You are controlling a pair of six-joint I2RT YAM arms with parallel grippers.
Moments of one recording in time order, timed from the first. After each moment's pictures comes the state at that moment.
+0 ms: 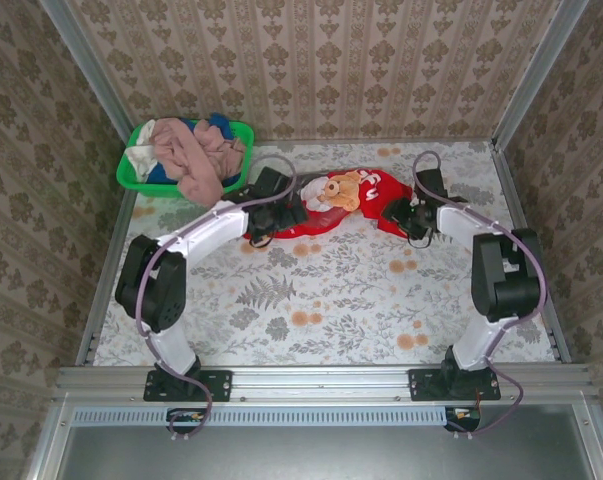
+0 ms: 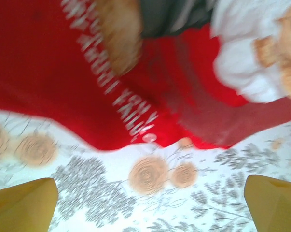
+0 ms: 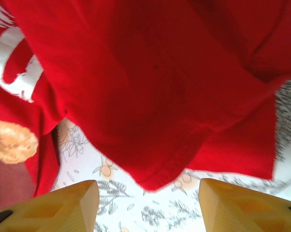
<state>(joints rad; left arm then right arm) -0.60 1.75 1.29 -0.59 -0.03 -0.89 0.07 1.78 1.11 -0.36 -0.25 0.71</state>
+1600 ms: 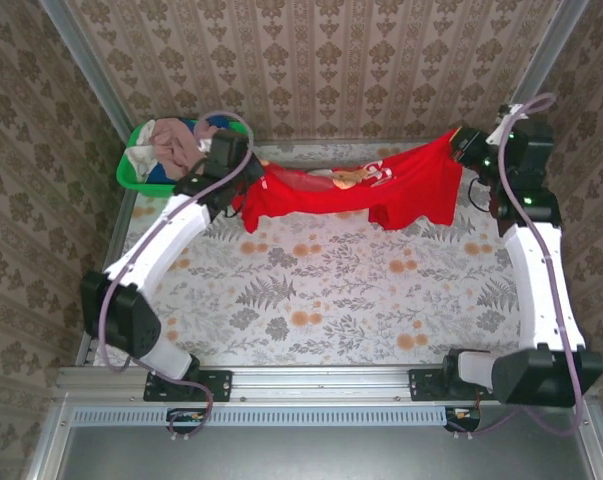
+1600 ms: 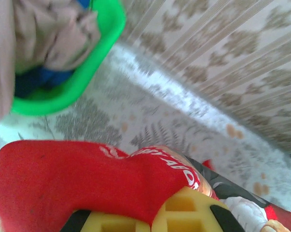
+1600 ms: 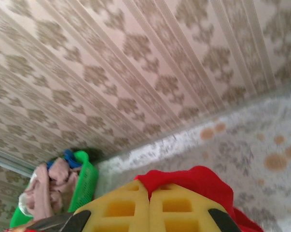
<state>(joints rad) -0.48 1.52 1.47 -0.53 -0.19 -0.84 -0.14 1.21 1.38 -0.38 -0.28 0.52</state>
